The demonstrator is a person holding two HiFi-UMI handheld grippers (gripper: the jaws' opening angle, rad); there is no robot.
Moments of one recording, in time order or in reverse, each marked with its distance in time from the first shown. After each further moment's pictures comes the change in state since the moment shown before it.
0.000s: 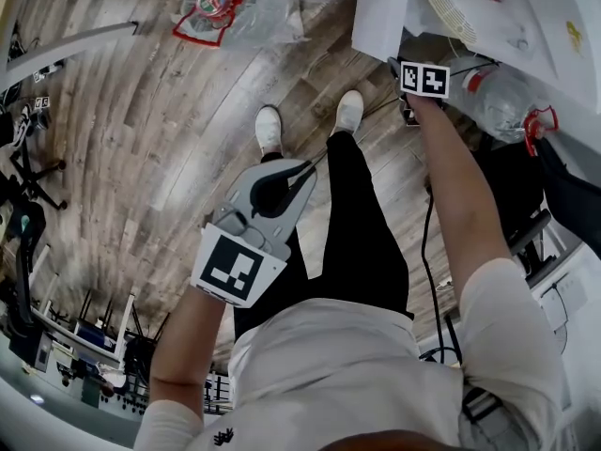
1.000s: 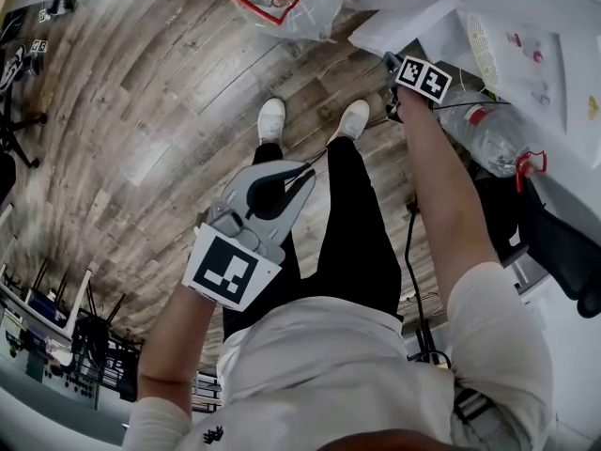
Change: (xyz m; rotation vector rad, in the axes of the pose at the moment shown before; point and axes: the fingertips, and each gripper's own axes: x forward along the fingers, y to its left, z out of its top) left arm -0.073 0.041 -0.034 -0.076 -0.101 0.086; right arm 0.041 0.102 0.050 0.174 -0.089 0.020
